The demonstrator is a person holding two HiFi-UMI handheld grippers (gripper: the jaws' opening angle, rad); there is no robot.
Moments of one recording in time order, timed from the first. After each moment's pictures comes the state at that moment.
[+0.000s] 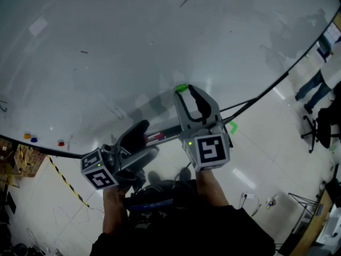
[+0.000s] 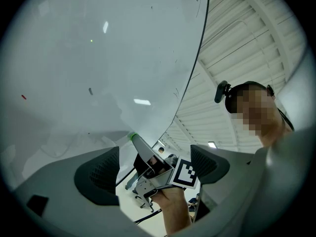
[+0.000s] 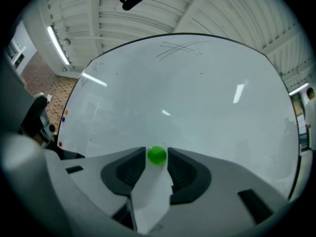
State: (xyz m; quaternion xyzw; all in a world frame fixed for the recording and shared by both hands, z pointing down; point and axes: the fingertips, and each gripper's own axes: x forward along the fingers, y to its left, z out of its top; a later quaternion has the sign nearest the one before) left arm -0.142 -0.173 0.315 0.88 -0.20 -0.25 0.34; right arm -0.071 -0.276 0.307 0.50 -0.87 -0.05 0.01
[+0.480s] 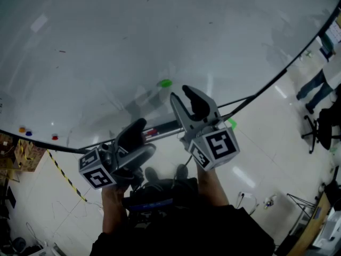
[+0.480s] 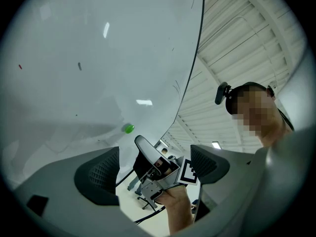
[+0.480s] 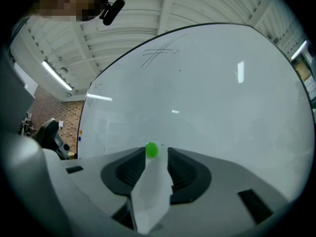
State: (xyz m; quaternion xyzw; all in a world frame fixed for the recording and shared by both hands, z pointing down) left arm -0.106 -0.167 0.317 0.88 -0.22 -0.25 0.34; right arm -0.040 -0.262 0.311 0.41 -0.91 0.04 -0.04
